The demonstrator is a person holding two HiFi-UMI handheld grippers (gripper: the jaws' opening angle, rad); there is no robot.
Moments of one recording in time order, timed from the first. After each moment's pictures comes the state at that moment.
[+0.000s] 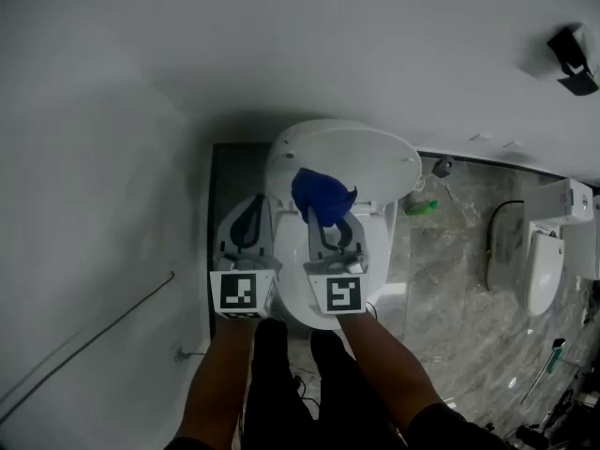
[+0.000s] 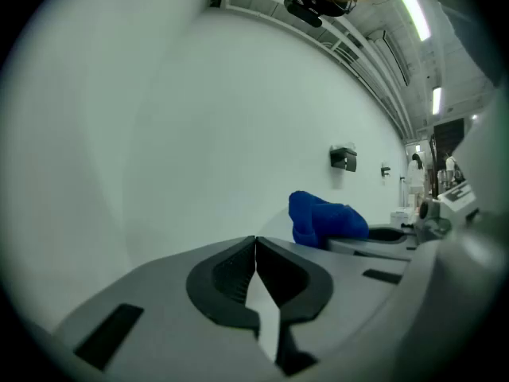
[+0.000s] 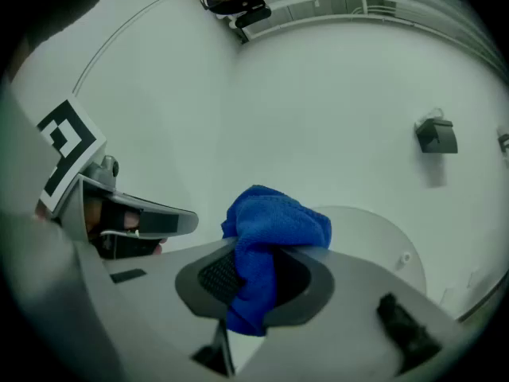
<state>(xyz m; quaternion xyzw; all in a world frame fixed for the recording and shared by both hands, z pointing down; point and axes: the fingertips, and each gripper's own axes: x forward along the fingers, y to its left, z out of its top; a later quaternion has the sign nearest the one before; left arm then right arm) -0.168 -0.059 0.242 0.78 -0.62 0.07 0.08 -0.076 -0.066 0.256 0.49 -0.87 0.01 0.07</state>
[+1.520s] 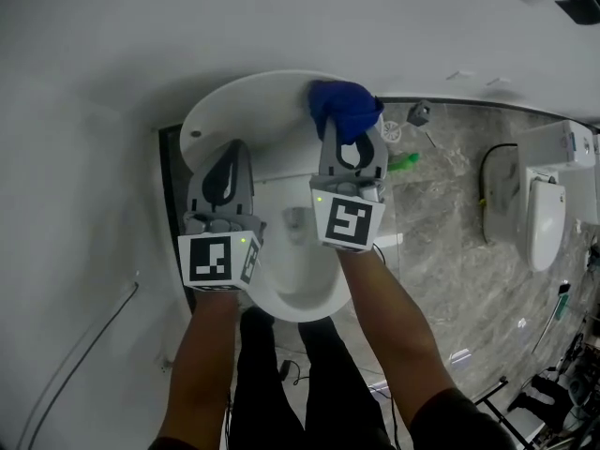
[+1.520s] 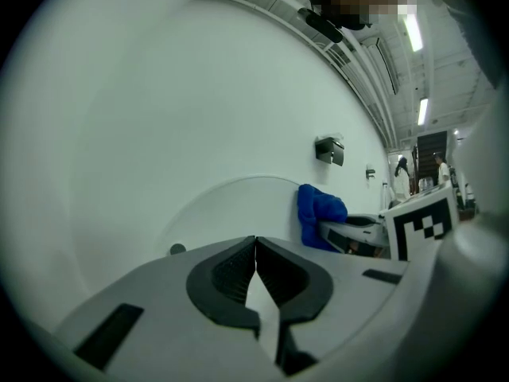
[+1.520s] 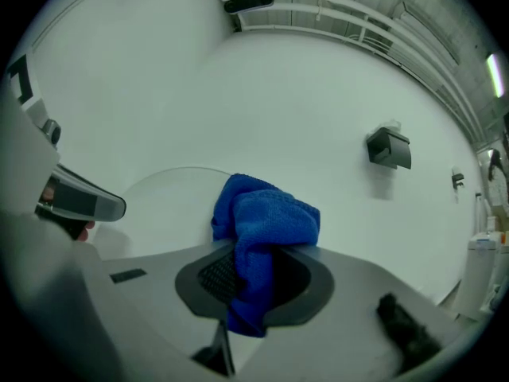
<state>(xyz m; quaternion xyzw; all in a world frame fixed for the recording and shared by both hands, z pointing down) -0.074 -0.152 0.296 0.81 -0.57 0.05 0.07 0.068 -0.203 0.294 0.64 -0.77 -0.05 0.05</state>
